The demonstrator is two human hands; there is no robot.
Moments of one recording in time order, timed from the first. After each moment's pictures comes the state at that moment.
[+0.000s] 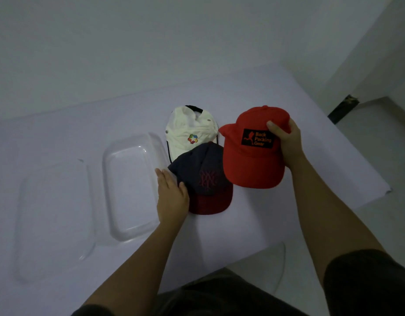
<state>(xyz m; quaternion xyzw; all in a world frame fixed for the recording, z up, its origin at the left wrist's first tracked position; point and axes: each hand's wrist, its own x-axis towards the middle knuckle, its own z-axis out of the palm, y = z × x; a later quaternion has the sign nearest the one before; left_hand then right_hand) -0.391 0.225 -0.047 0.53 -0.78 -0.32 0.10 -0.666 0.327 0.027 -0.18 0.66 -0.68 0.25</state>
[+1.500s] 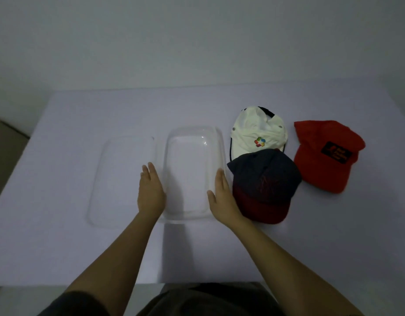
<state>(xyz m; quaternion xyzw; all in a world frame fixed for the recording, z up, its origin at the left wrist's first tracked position) -0.242 0.137 -0.047 0.66 -0.72 -0.21 0.06 -0.403 0.235 -0.055 -0.49 0.73 -0.28 0.39</state>
